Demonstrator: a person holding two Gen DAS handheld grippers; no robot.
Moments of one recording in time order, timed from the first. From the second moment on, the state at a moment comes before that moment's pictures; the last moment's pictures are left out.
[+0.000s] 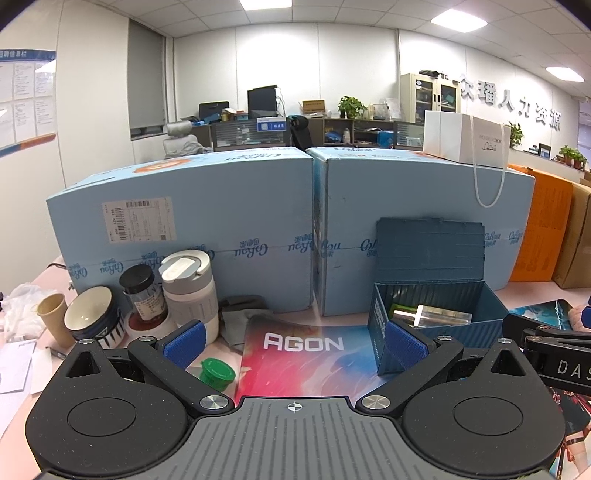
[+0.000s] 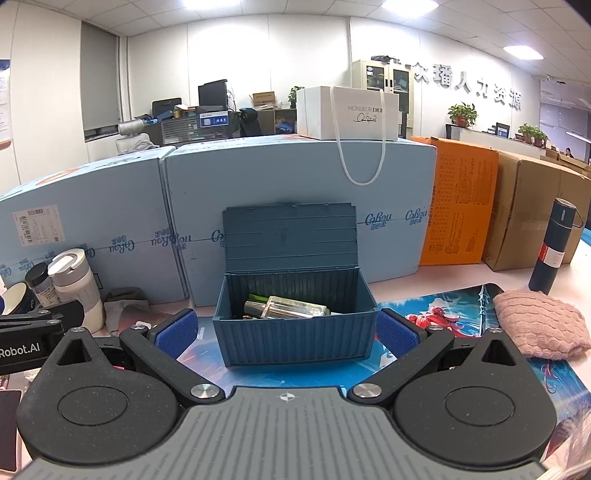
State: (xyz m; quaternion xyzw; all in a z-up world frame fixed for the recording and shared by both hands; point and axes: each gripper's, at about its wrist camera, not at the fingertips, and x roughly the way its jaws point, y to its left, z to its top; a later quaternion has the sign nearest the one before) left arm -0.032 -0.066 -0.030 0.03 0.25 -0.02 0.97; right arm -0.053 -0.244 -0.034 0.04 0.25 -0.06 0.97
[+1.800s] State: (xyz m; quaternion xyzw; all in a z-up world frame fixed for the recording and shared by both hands) left arm -0.009 -0.061 -0.039 0.02 0.26 -0.02 0.96; right arm -0.029 -0.236 -0.040 0.02 0.26 -0.05 0.96
